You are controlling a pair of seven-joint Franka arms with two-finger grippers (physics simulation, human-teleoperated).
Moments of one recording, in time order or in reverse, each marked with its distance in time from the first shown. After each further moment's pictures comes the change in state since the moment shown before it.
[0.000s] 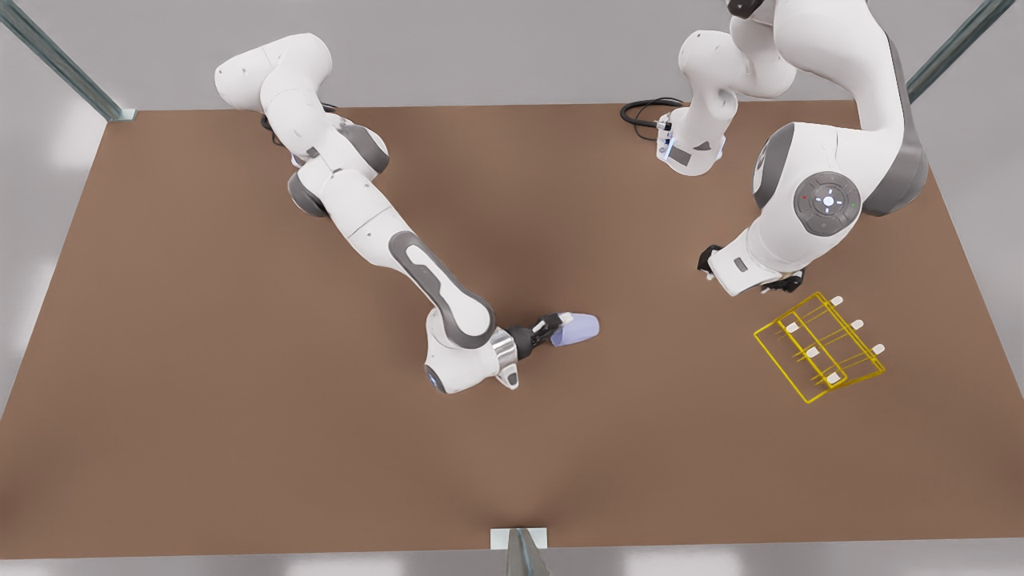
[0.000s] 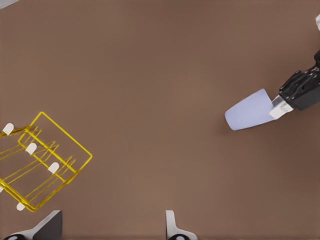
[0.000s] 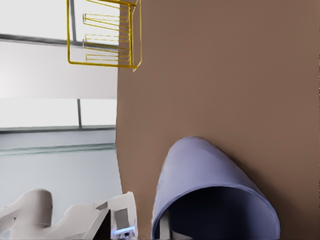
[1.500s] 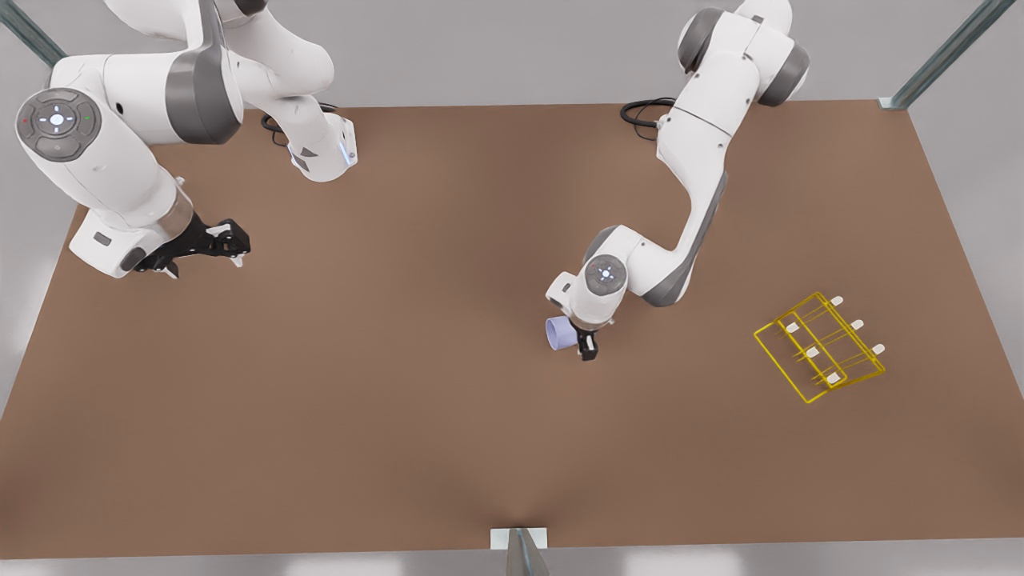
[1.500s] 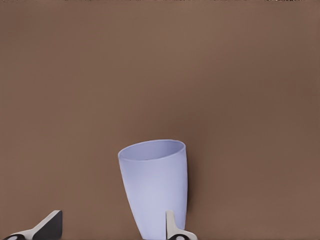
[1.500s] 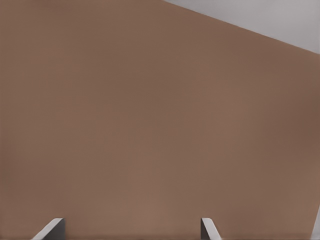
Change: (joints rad) left arm -0.095 0.369 -0.246 -0.243 0.000 0.785 0.751; right arm -0.392 -1.185 -0.209 -0.528 -1.199 -0.513 0.319
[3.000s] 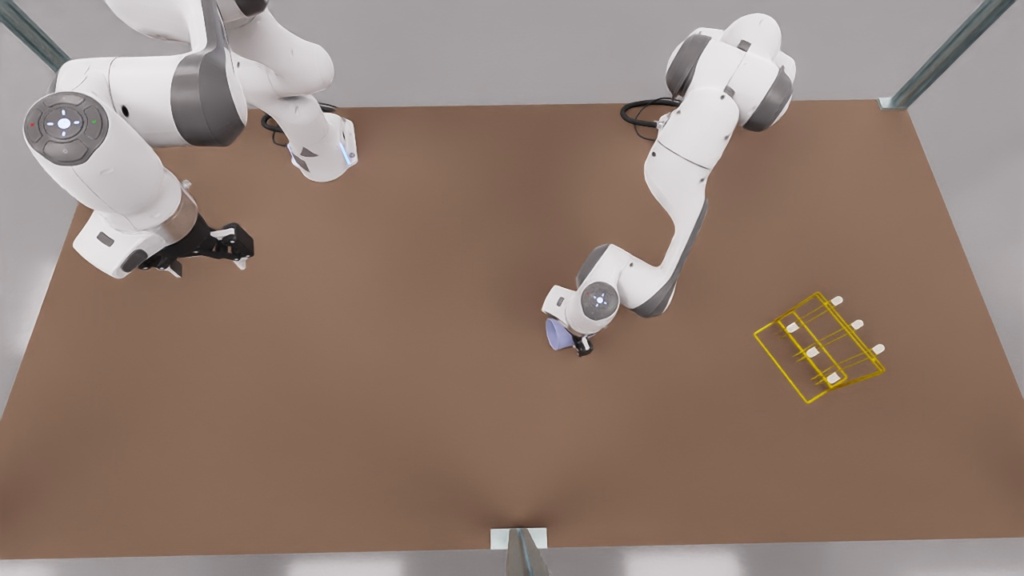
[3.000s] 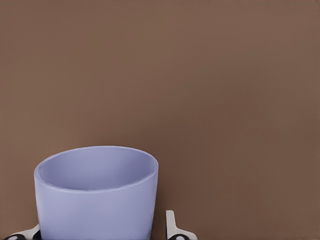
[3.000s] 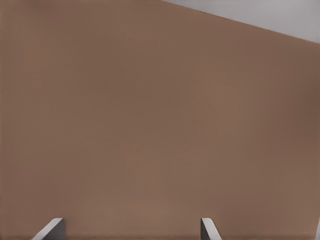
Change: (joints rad) left arm -0.005 0.135 -0.004 -0.007 -0.122 0.018 -0.085; right arm 0.005 0.005 0.001 0.000 -0.002 -0.002 0.070
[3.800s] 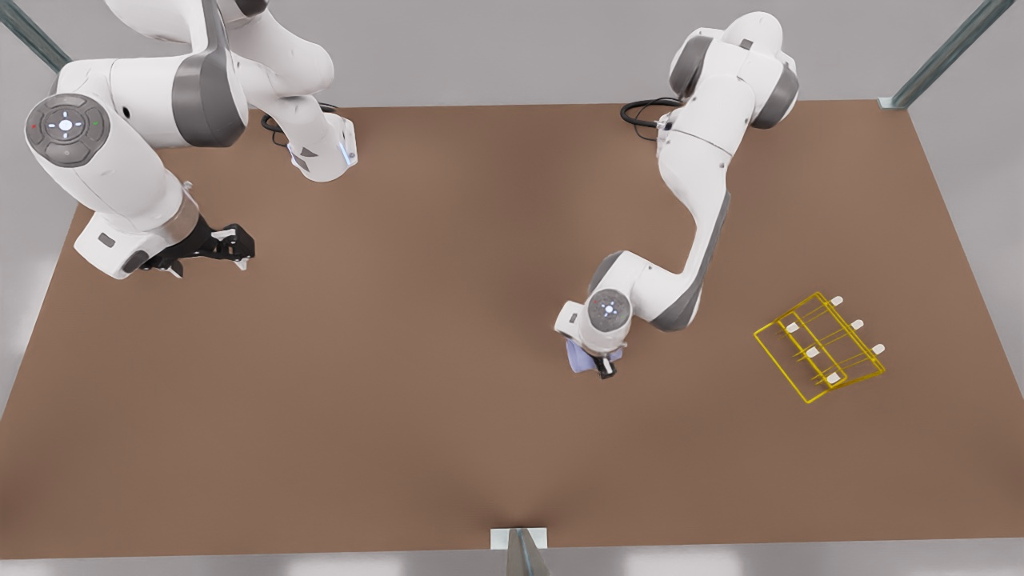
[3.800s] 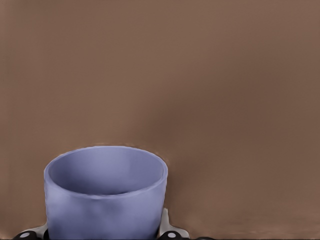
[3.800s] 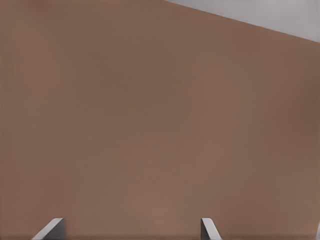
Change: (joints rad) left arm 0.009 -0.011 0.067 0.265 0.231 -0.279 -0.036; right arm 0.000 0.001 0.001 0.000 0.000 0.000 0.004
